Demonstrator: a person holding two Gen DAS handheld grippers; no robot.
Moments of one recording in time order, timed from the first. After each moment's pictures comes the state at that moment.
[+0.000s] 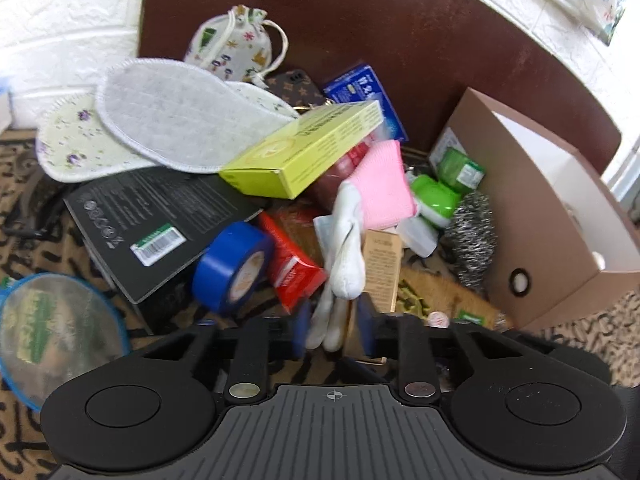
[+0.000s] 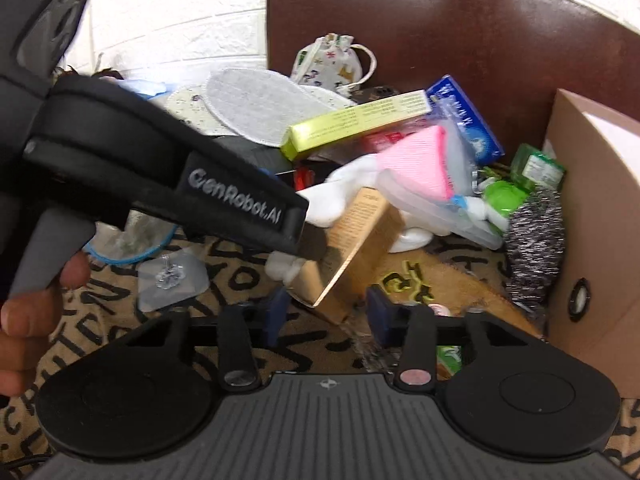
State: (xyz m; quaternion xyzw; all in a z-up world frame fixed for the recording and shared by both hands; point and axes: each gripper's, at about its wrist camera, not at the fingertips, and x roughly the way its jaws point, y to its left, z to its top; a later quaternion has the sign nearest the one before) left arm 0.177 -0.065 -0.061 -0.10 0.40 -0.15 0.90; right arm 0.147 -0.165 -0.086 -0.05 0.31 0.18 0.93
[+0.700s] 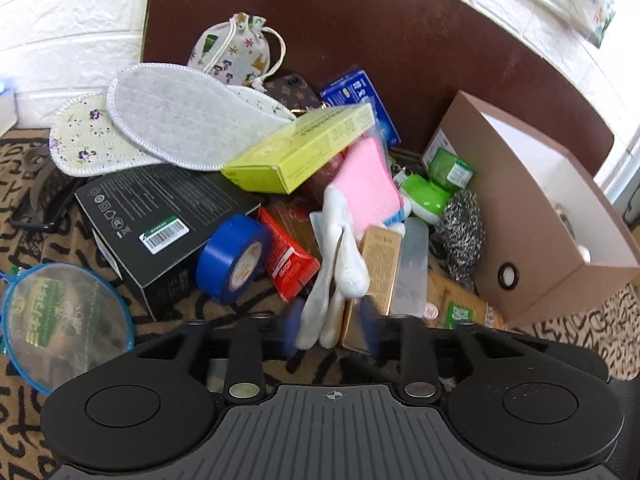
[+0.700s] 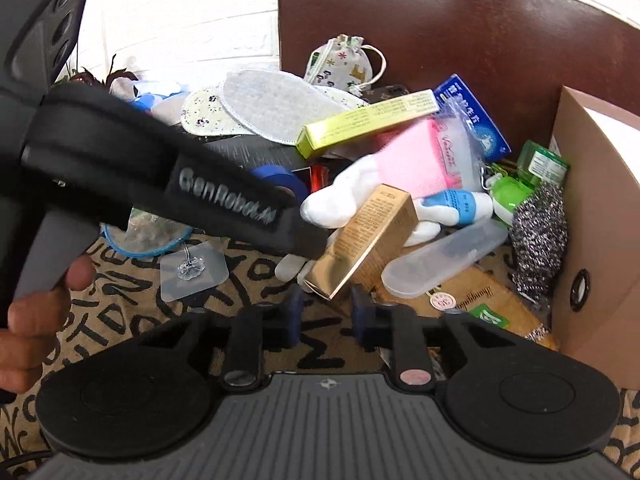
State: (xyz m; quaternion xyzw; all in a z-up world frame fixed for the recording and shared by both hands) left arm 0.160 -0.063 -0.056 -0.10 0.39 -0.15 0.90; right arm 0.136 -0.166 -0.081 -0.05 0.31 0.19 0.93
